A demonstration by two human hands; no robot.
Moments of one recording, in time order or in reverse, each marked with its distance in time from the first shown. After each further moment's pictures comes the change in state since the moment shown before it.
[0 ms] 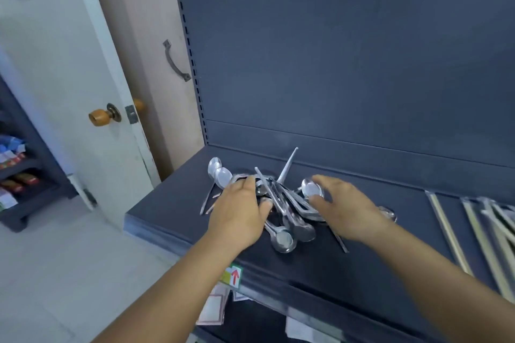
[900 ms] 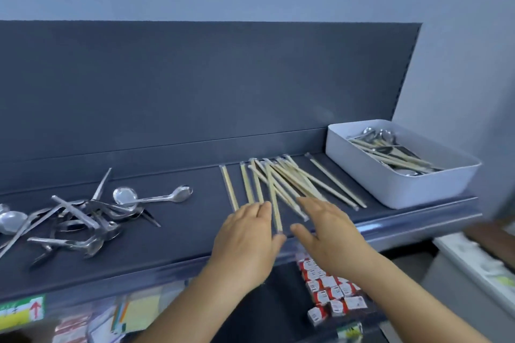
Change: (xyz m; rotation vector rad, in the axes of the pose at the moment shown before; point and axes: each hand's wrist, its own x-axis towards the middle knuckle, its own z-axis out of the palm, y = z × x) left_hand -0.172 0.239 0.044 -0.079 -0.170 0.780; right_hand -0.294 0.123 -0.072 -0.148 0.380 0.388
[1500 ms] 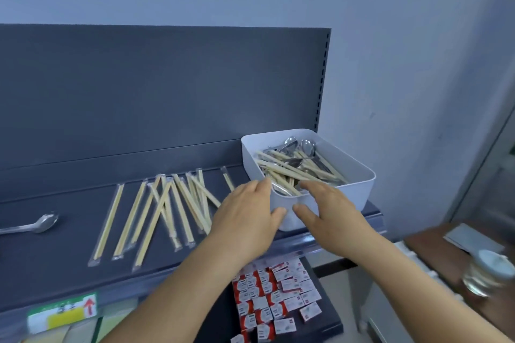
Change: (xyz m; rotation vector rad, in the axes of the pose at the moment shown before) left_hand 0.136 0.221 0.062 -0.059 0.052 0.080; right_hand 0.006 0.234 -0.127 0.017 0.117 0.051
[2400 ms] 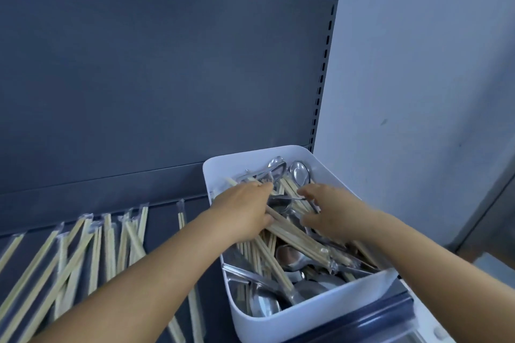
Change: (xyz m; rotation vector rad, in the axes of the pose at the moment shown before) left_hand 0.218 -0.034 0.080 0.165 -0.347 0.052; right_hand 0.191 0.124 0.007 -0.142 -0.362 0.112
